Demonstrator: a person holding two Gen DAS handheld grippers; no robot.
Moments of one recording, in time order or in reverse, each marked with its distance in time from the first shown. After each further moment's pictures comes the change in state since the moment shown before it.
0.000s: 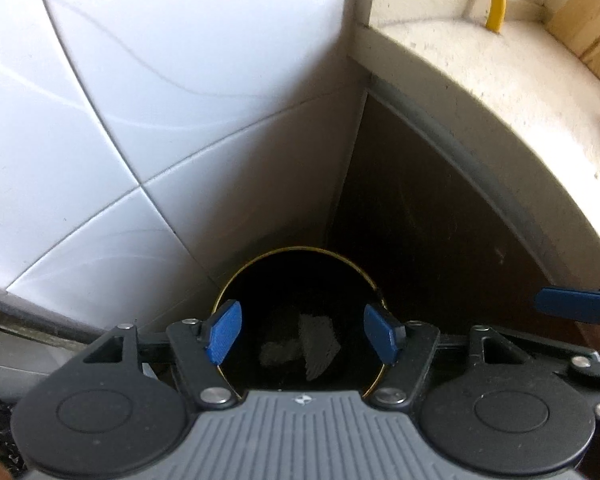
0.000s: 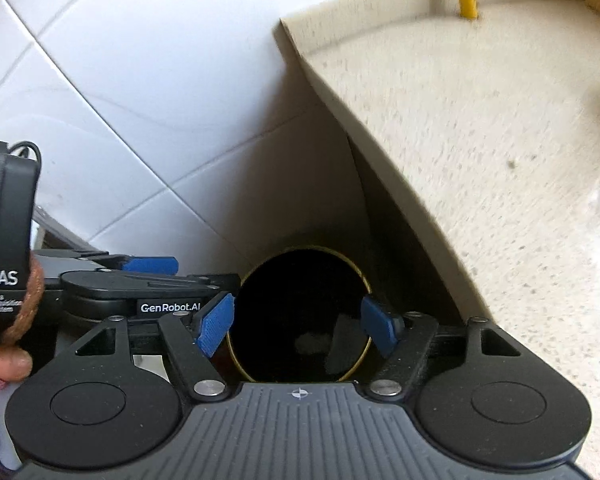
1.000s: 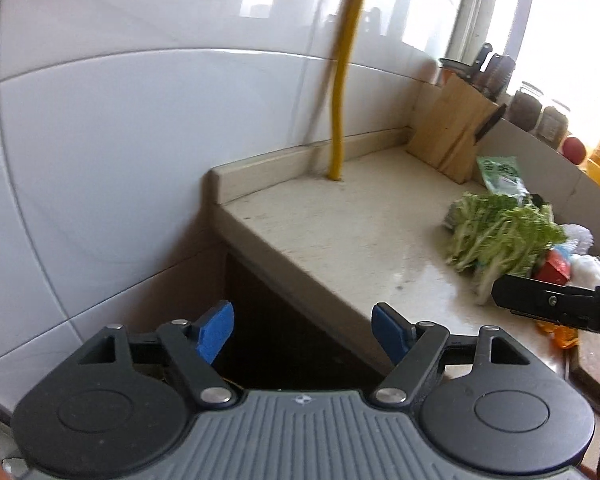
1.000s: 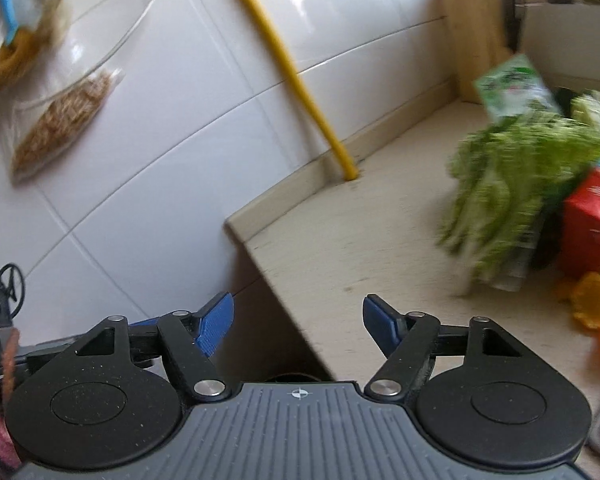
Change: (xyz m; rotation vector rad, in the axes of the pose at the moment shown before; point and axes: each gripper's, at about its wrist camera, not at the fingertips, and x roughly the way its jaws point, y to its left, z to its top) left arm -0.102 -0.049 -0.006 0.091 -0.402 -0.296; right arm -0.129 -0.068 -0.042 0.202 -0.482 -0.010
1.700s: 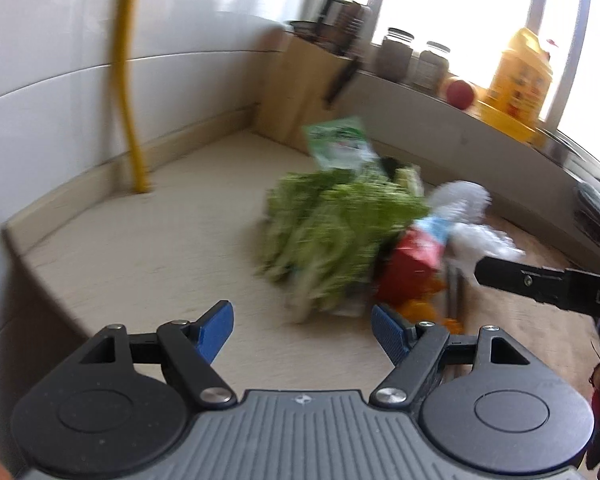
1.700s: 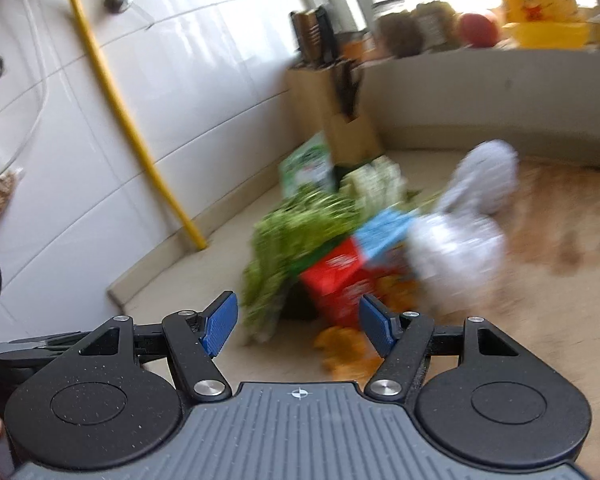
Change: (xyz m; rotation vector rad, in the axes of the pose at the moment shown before) left arm 0.042 -0.153 0.017 0.204 0.074 -0.257; right arm -0.100 -0.106 0.016 0.060 -0.167 -0.279
